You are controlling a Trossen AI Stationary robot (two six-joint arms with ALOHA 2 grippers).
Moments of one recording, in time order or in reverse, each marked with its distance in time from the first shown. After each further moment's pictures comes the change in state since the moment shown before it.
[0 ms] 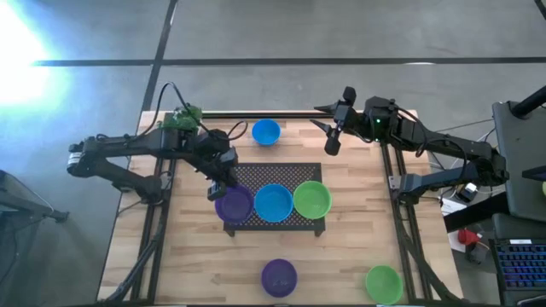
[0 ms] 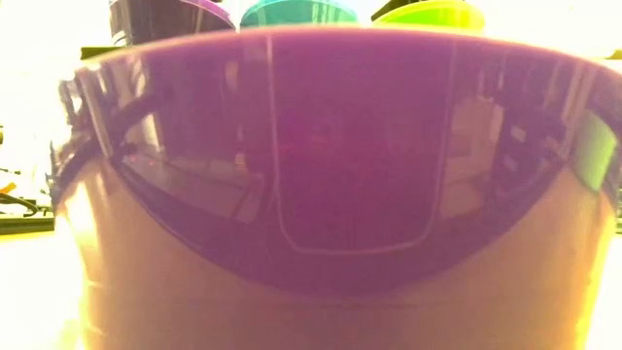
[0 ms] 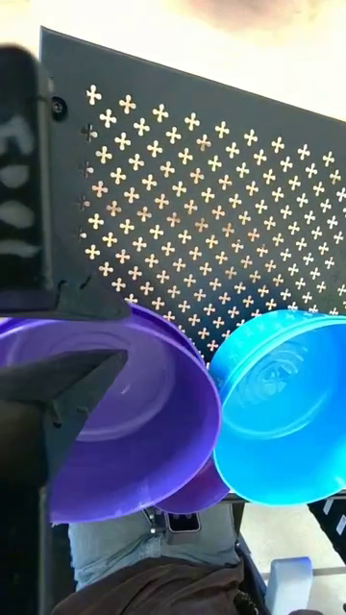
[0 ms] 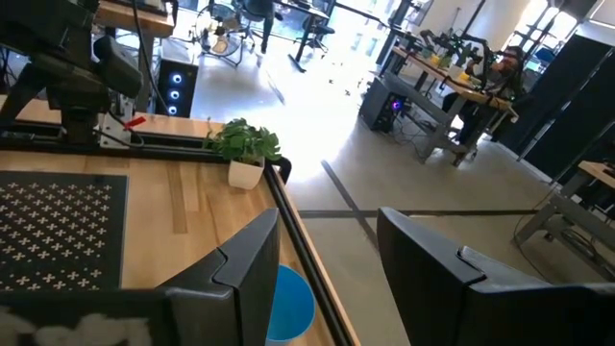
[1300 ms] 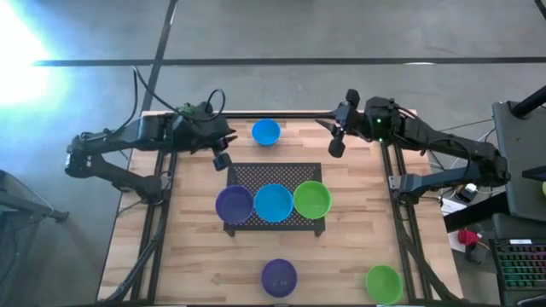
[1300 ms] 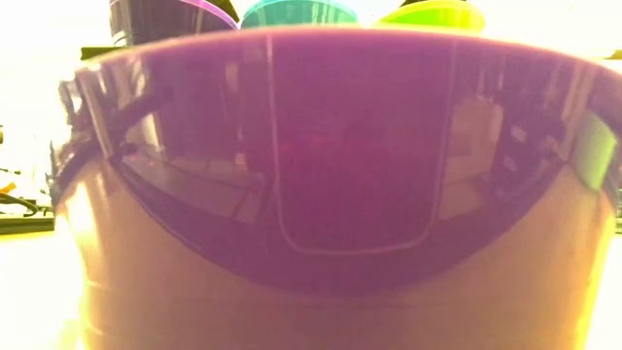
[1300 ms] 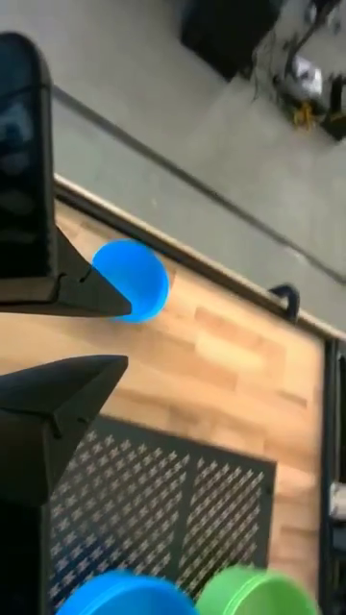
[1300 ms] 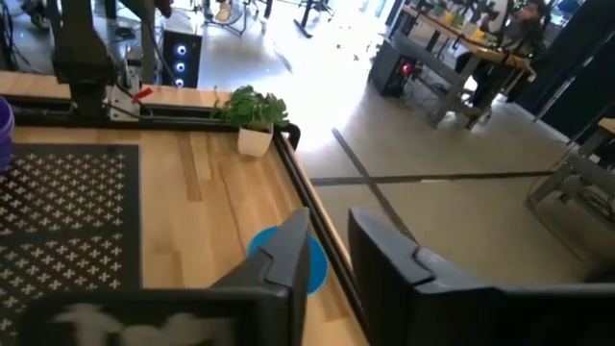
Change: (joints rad) left arm 0.003 -0.030 0.208 0.029 -0.686 0.194; right arm 0.000 -0.022 0.028 -0.148 0.008 0.061
